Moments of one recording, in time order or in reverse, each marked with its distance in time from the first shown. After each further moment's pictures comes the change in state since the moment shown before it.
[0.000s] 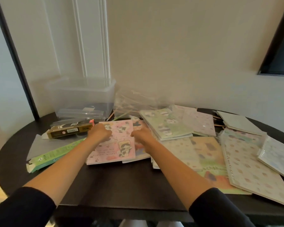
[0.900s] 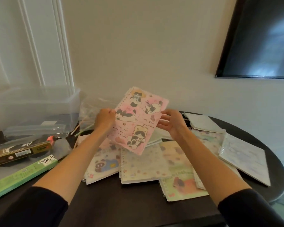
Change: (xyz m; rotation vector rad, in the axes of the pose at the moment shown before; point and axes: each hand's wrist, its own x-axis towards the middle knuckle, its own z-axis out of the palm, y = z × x) left_hand 0.010 0.130 0.011 -0.536 0.233 0.339; right_hand -0.015 -0.005 -0.175 0.590 0.277 -0.185
